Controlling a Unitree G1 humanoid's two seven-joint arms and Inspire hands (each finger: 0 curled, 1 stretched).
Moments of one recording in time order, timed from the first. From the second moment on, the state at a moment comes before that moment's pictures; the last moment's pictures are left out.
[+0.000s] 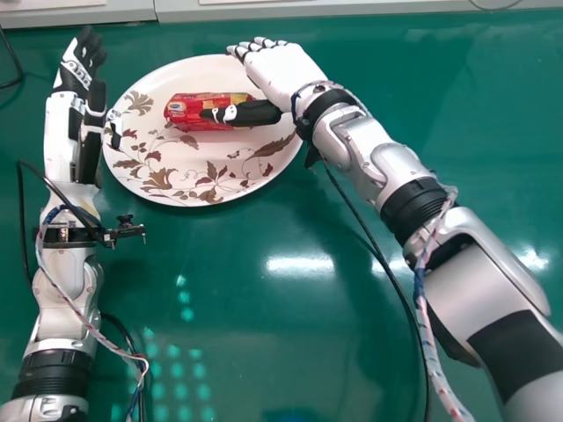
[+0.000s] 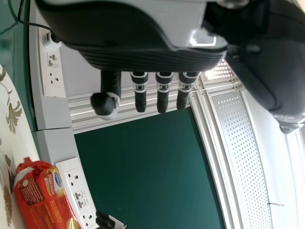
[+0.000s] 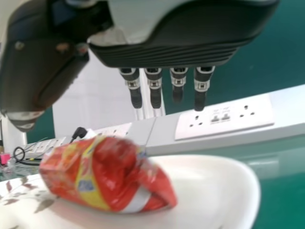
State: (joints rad) left arm -0.35 0.27 0.18 0.44 0.03 -0.76 0.04; right arm -1.20 -0.24 0.57 0.96 -0.85 -0.18 -0.13
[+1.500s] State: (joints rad) left arm -0.36 0.25 0.15 0.48 0.15 -0.79 0.15; right arm 0.00 -0.34 -0.11 -0.26 -0.28 -0.25 -0.06
